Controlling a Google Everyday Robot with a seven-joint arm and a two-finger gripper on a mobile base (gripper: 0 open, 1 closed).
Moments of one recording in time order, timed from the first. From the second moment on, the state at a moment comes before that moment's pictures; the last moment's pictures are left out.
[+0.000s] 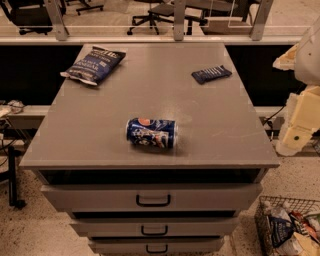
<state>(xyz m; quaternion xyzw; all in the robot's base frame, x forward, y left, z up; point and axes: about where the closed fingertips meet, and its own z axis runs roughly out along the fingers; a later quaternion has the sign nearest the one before) 0.438 -0.217 0.976 -0.60 0.78 -0.03 0.16</state>
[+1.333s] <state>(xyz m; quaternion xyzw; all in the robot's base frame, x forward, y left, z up) 0.437 -0.063 0.935 -0.66 0.72 0.08 0.20</state>
